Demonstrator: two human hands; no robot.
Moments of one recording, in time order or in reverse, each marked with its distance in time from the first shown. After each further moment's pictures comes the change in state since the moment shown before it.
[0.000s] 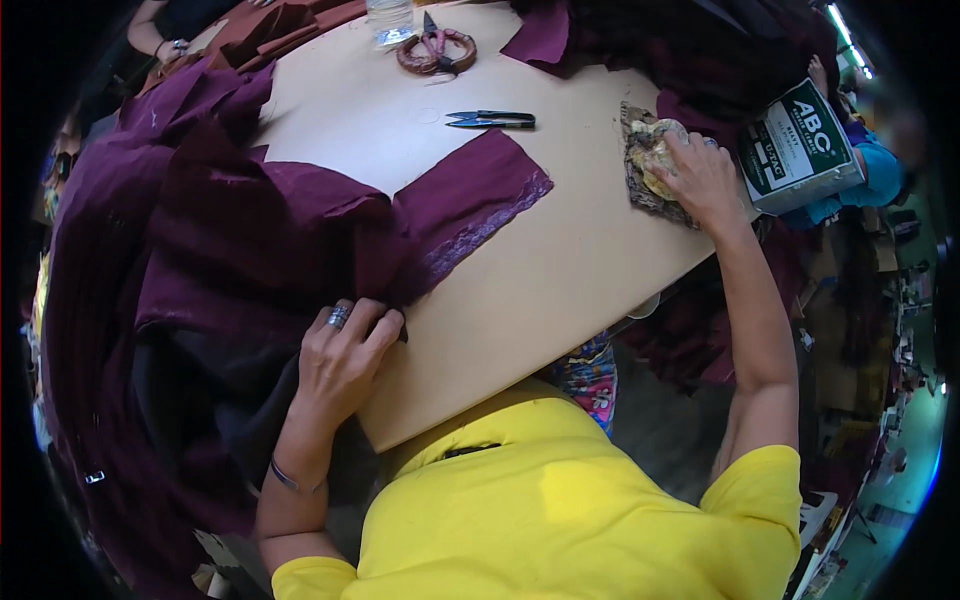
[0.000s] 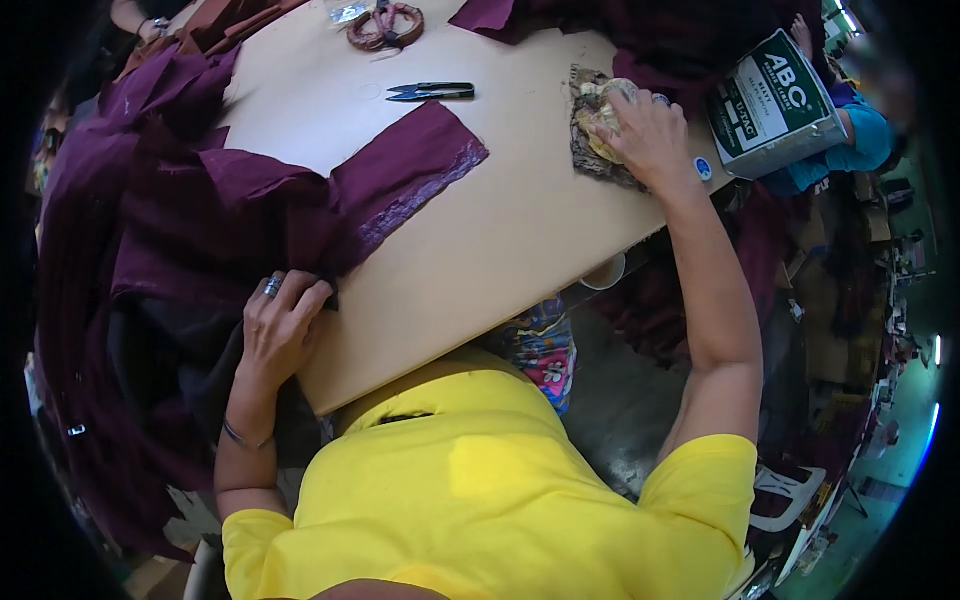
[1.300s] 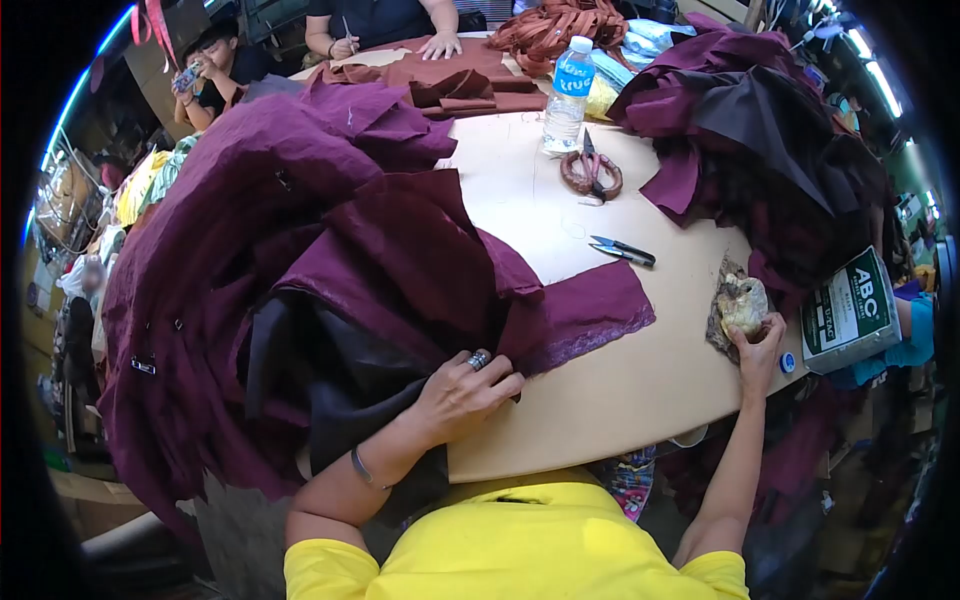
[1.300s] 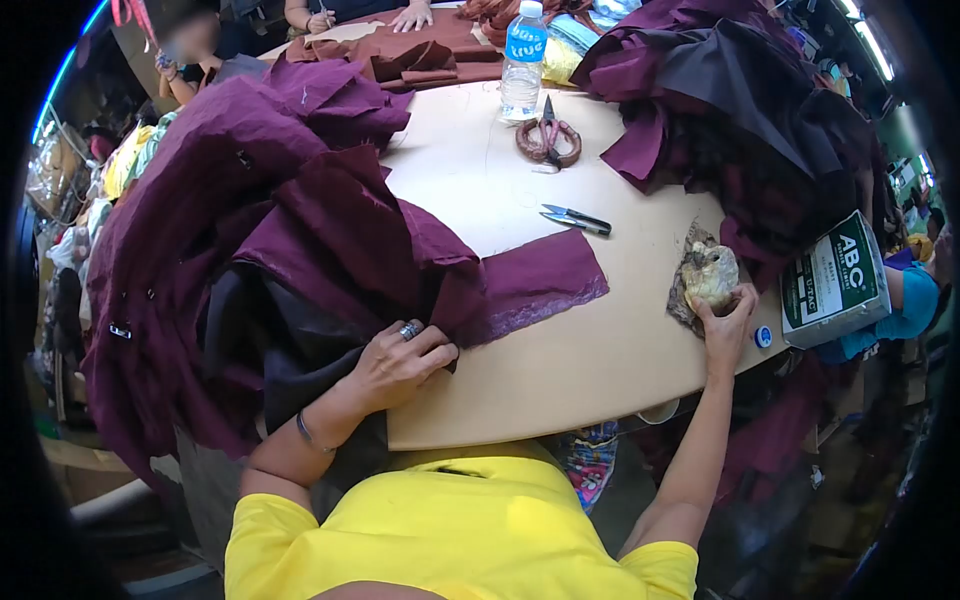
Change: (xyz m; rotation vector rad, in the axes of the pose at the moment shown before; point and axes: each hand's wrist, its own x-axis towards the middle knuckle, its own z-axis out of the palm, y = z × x) left_hand -0.007 -0.006 0.005 0.022 0.052 0.005; right_hand -0.034 -0.011 0.051 0.890 0.357 0.483
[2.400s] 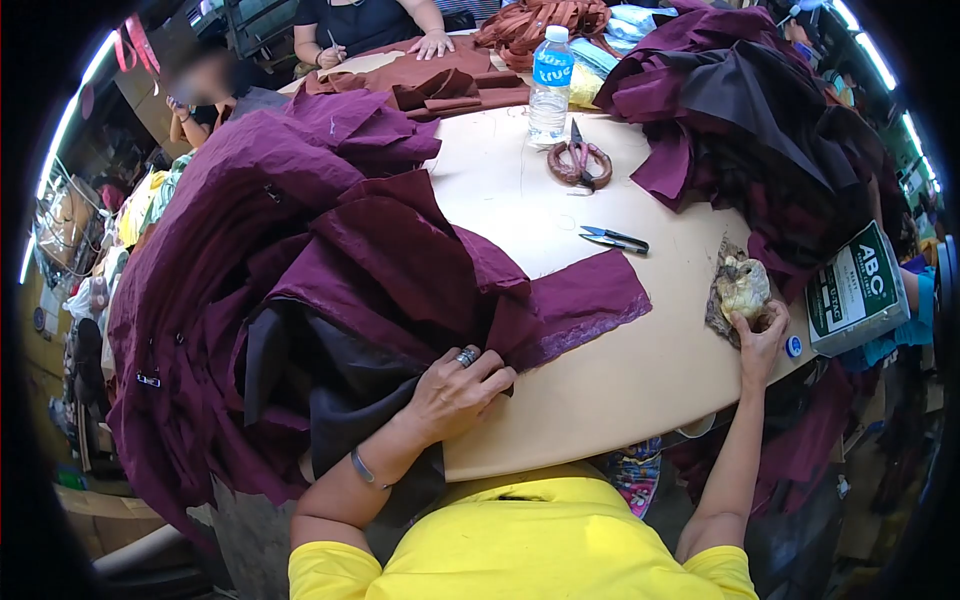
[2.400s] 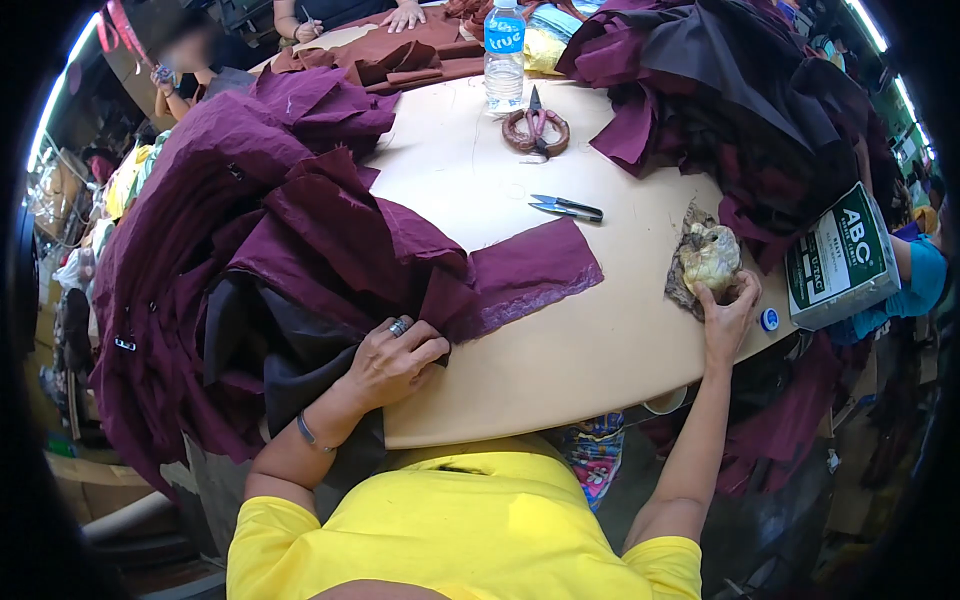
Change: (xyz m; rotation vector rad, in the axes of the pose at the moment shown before) left_hand 0.002 0.004 0.001 0.018 -0.033 -0.042; right_hand -0.009 0.004 0.006 0.087 0.101 0.061
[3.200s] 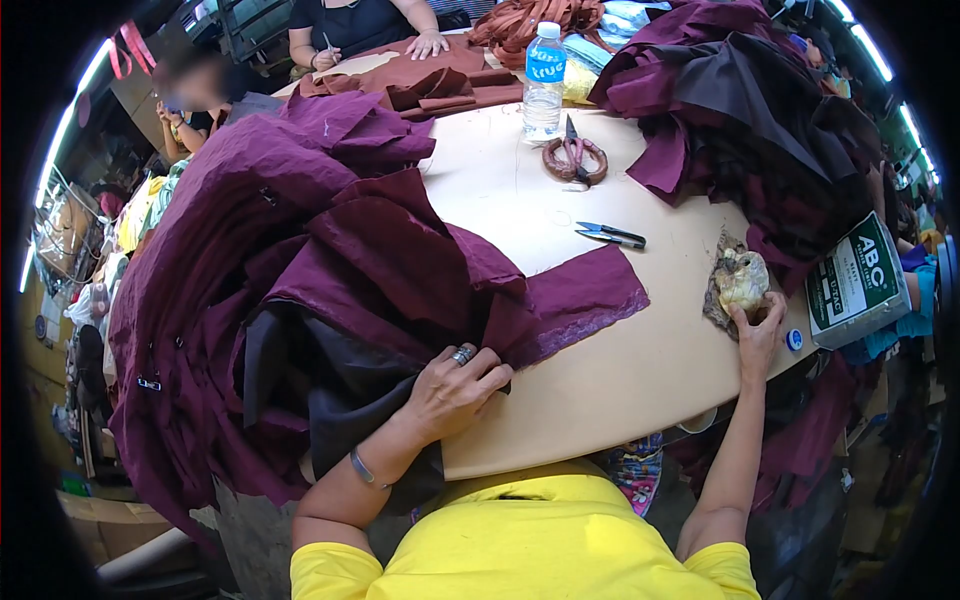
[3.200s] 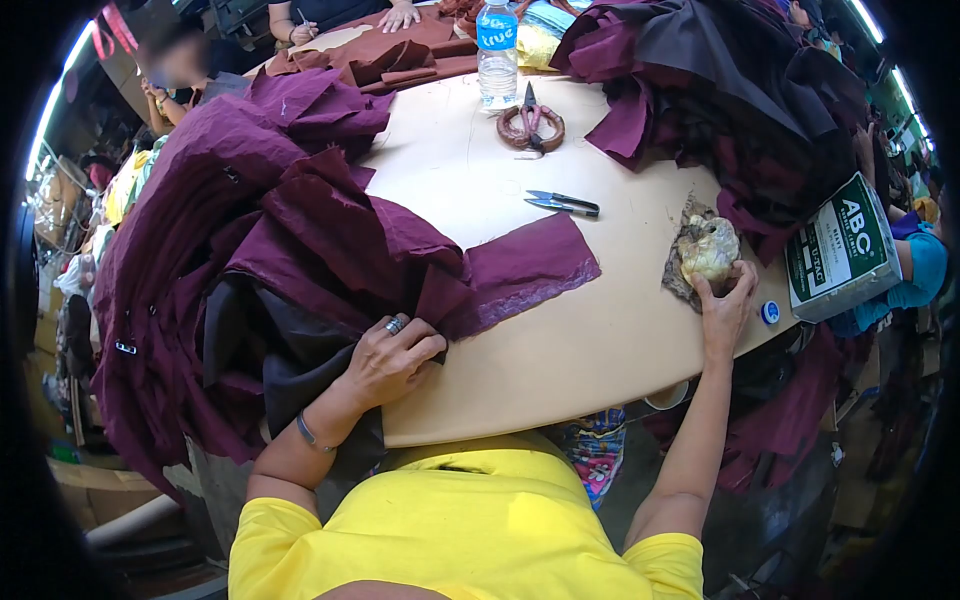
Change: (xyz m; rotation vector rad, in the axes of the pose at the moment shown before) left_hand -0.001 0.000 0.000 -0.006 -0.032 0.002; right_hand 0.001 0.002 0.002 -0.112 -0.008 -0.095
